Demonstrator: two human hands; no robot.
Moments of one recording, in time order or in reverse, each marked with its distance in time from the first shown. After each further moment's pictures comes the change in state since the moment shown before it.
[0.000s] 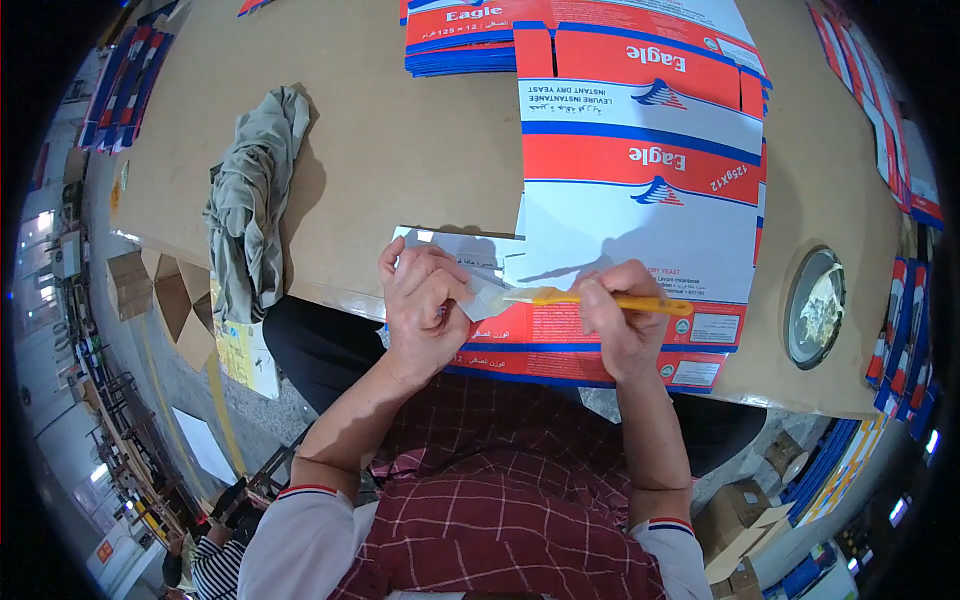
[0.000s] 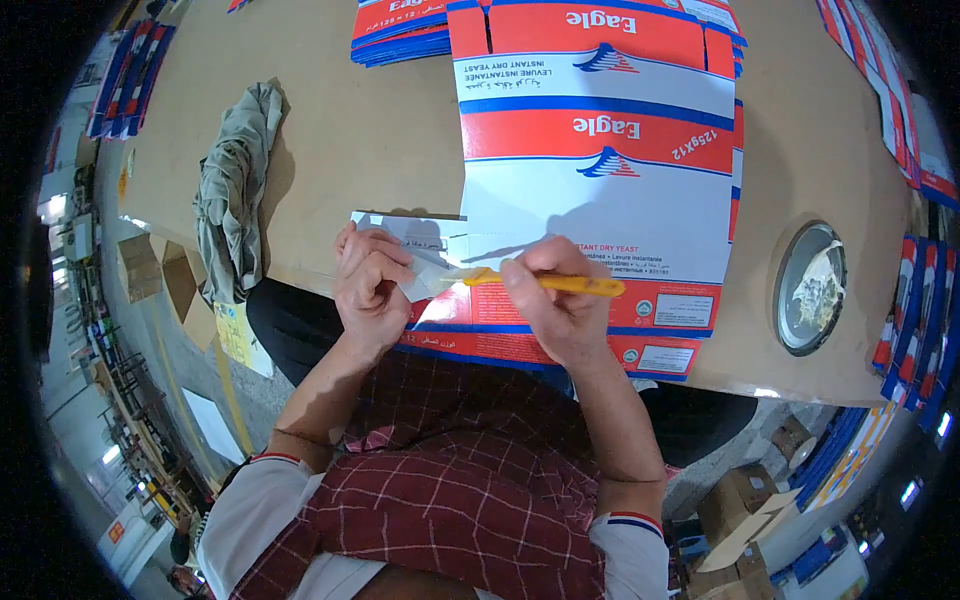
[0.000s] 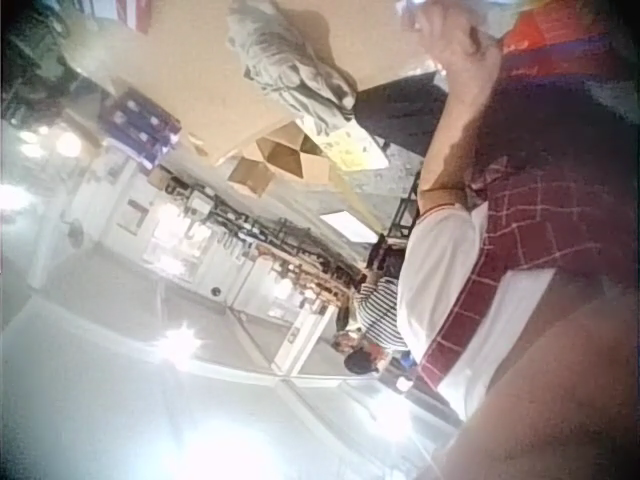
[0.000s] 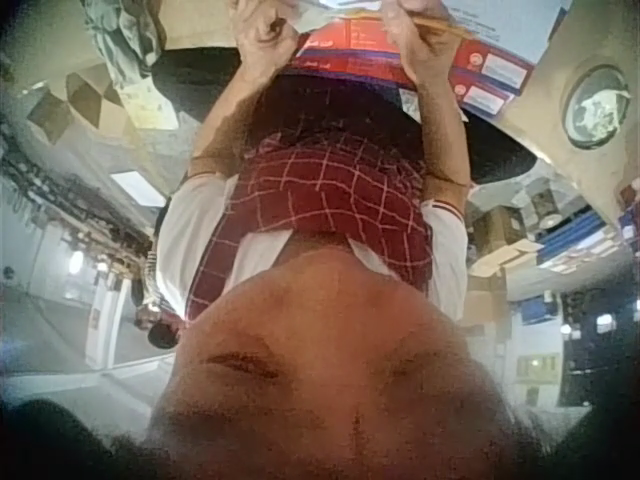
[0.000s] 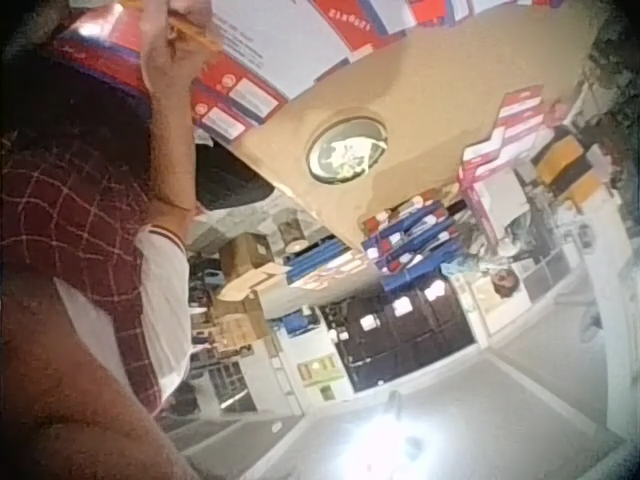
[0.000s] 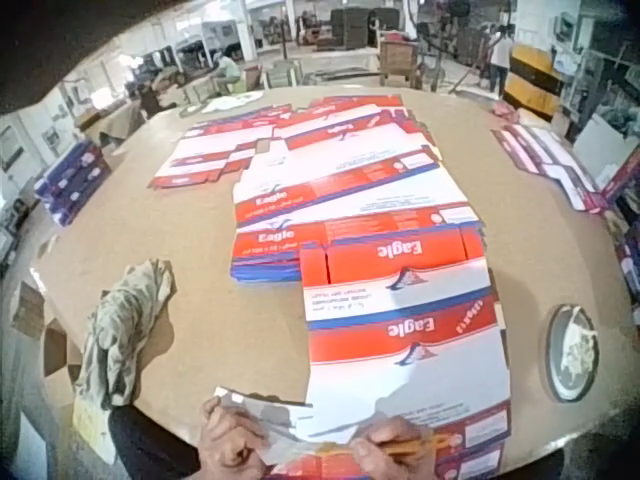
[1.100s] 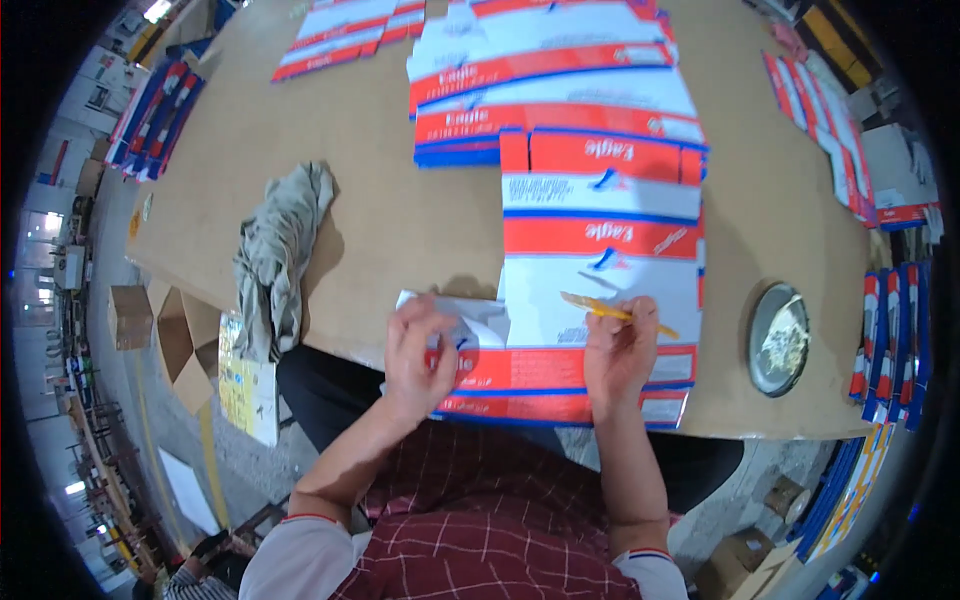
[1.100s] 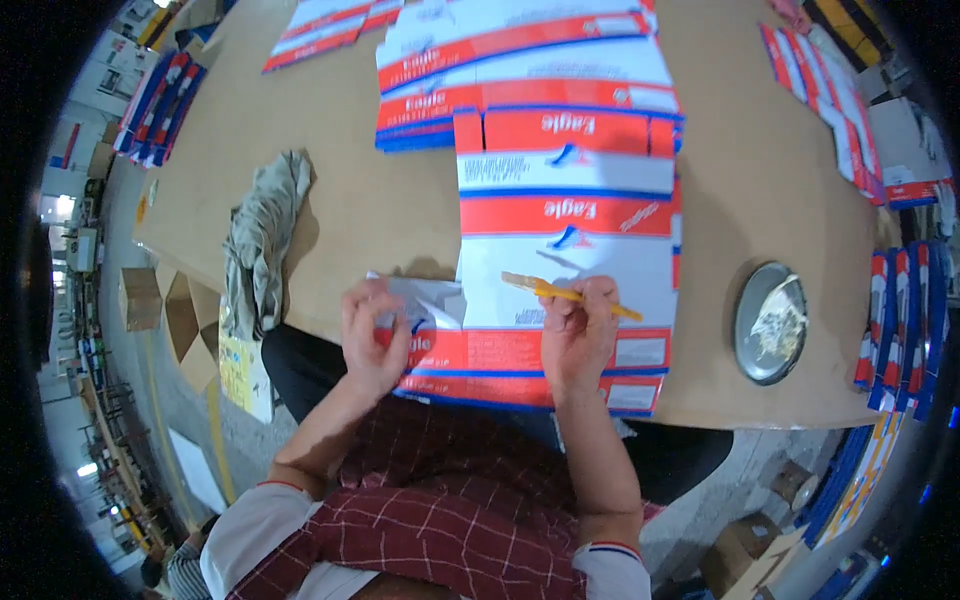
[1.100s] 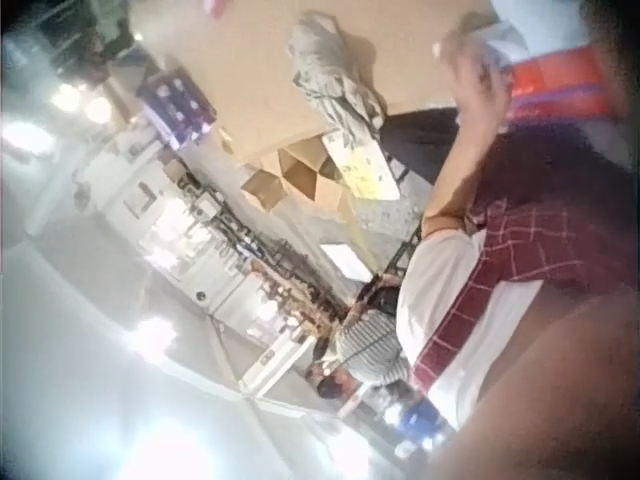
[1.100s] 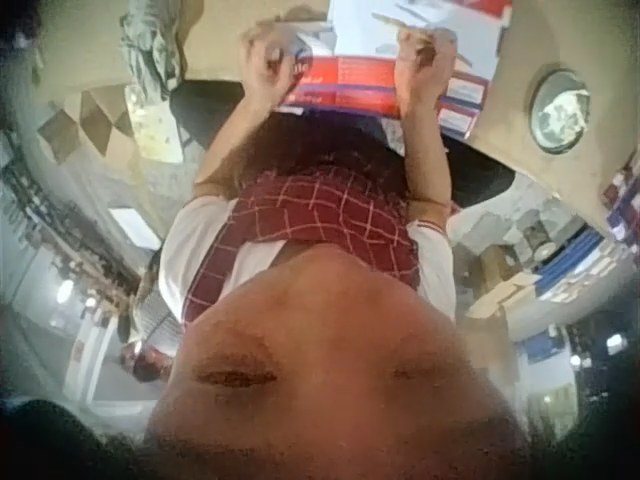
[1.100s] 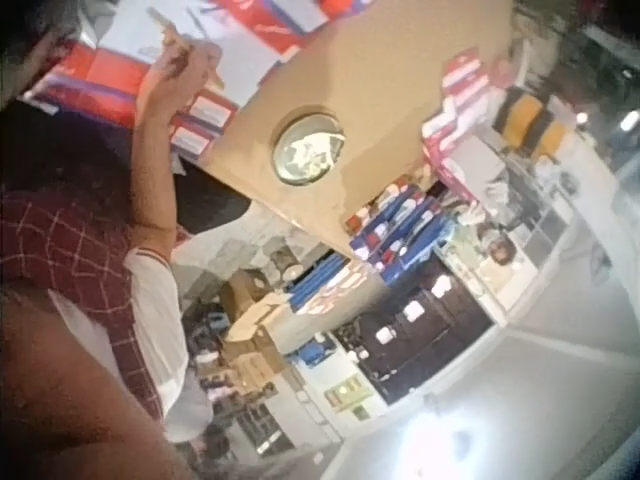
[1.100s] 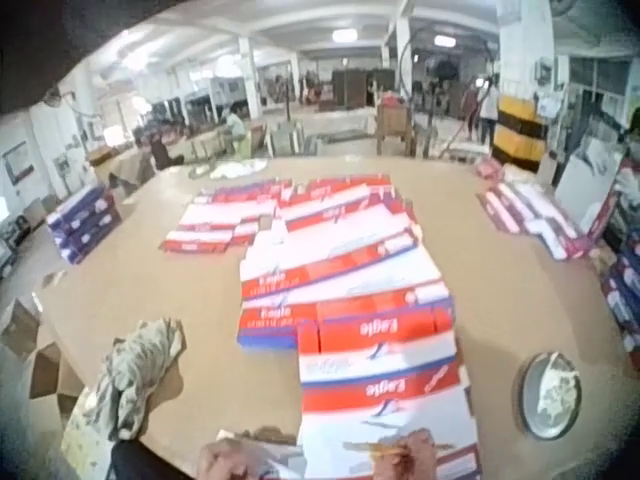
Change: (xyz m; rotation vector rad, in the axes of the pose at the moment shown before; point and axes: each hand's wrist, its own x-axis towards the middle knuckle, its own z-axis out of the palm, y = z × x) left_hand -0.003 0.010 -0.007 -0.021 0.076 0.030; right_hand 0.008 -0.006 -0.019 0.816 0.455 0.108
